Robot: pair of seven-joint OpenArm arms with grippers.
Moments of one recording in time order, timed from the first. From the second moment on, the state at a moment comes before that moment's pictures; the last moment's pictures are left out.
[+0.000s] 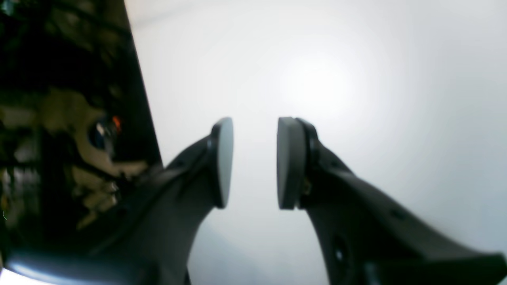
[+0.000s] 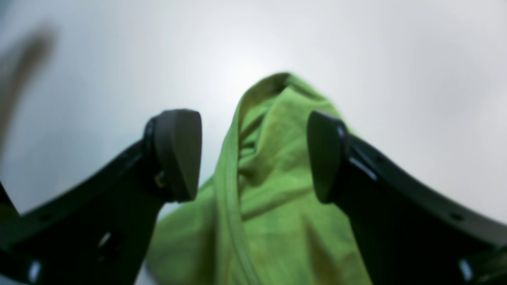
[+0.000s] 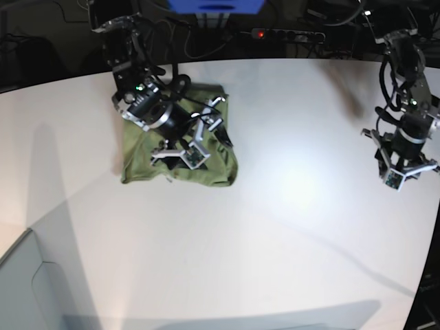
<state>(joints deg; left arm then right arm) 9.4 -24.1 -27.5 112.1 -1.2 -37.6 48.0 -9.1 3.8 -15.7 103.6 4.0 27.9 -34.3</state>
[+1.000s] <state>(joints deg) 16.5 -17.7 -34.1 111.8 -1.4 -38.1 47.8 -4.9 2.8 -20.1 91.2 3.9 27.9 -33.9</state>
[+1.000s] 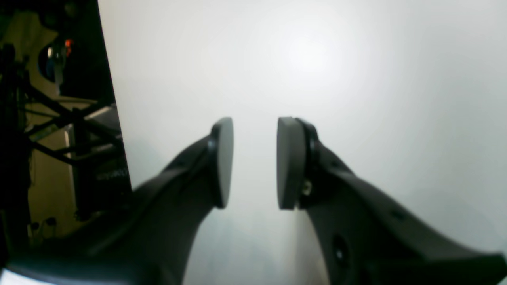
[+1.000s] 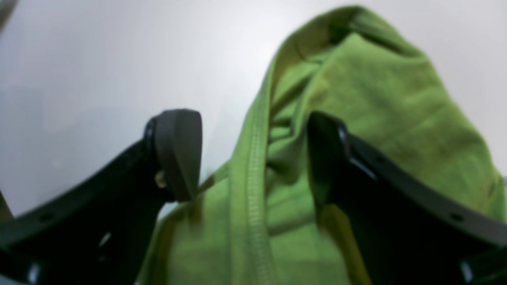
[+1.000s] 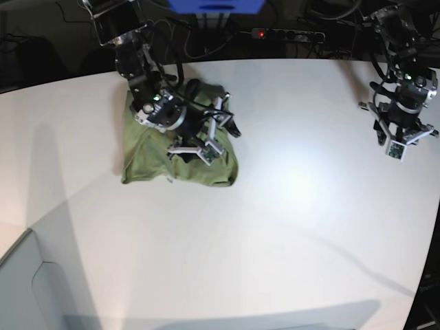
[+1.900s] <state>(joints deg) 16.5 -17.7 -33.8 111.8 -1.5 -38.1 47.8 -4.0 2.3 -21.6 92.3 4.0 27.9 -33.6</state>
